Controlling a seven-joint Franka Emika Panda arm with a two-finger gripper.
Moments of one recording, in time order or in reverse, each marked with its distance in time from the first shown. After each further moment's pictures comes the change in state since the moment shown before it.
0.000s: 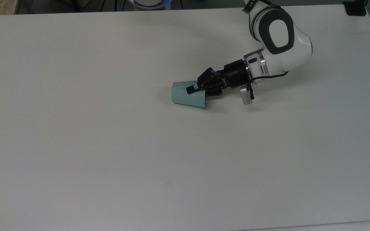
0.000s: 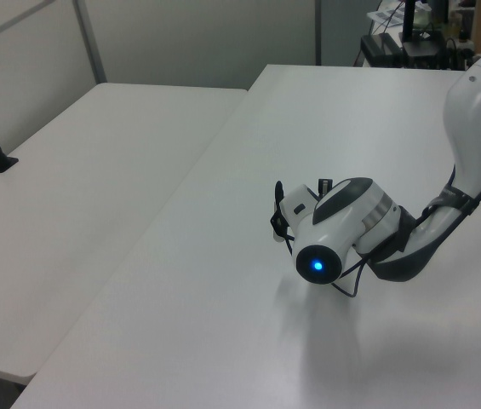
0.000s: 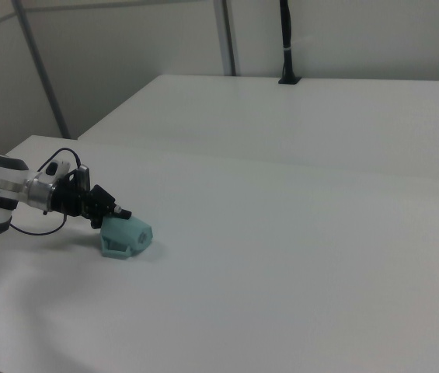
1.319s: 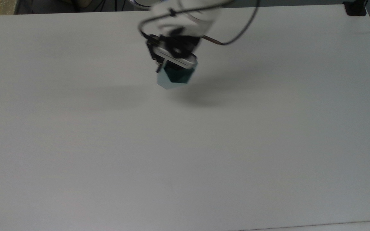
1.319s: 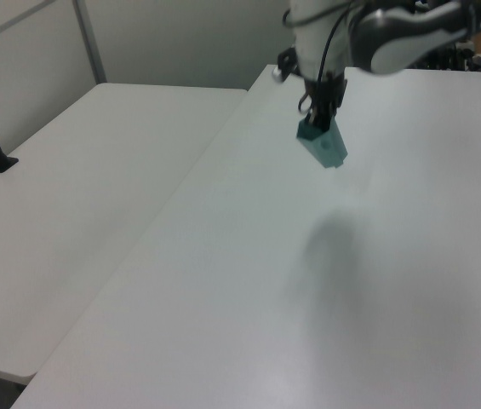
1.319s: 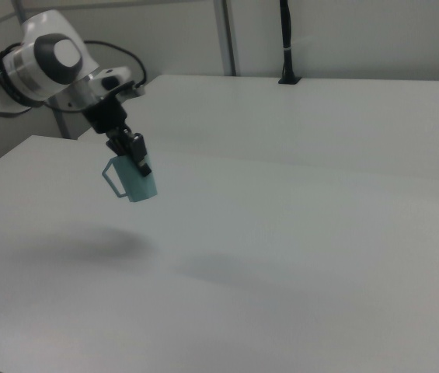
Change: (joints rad) arm -0.381 -0.515 -0.008 -0.121 0.661 0.315 -0.171
